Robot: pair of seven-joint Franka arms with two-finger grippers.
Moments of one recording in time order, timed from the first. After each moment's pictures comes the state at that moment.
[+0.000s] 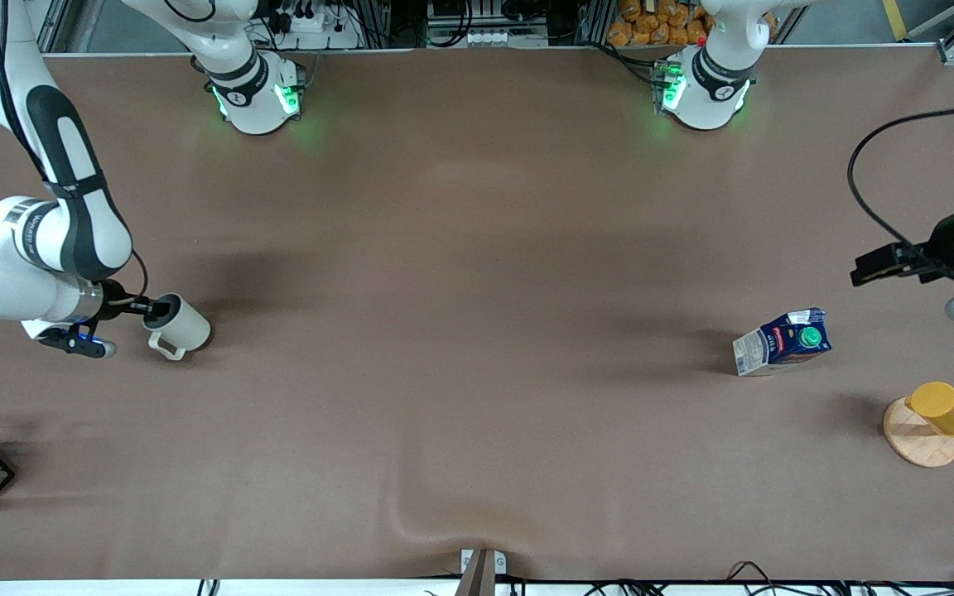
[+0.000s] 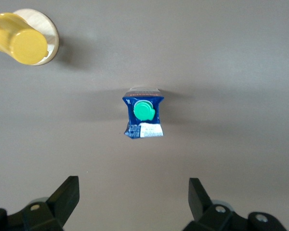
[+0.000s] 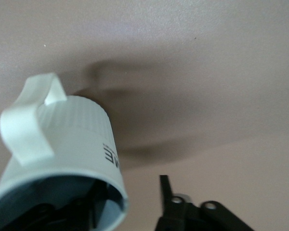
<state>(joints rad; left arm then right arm) 0.17 0.18 -0.14 -1.58 0.00 1.70 -0.02 -0.16 0.41 -0.07 -2.01 0.02 2.17 0.01</state>
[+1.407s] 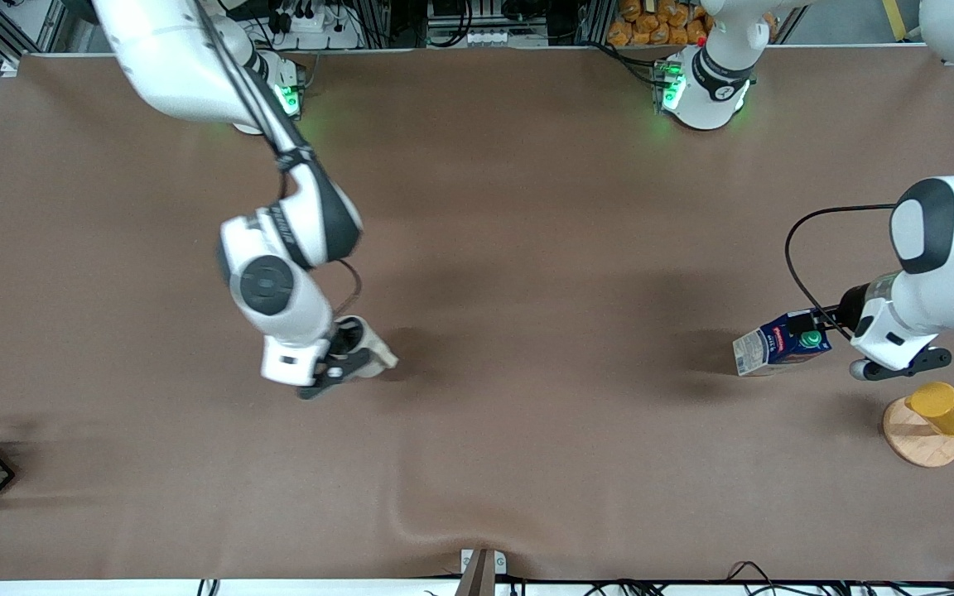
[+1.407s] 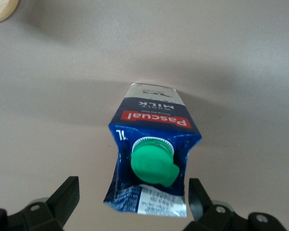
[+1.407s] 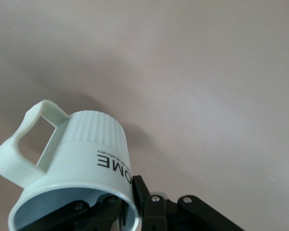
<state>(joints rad) 0.18 0.37 -0.15 -1.74 0.06 1.93 -0.18 0.48 0.65 -0.03 -1.50 -0.04 2.13 -0.16</state>
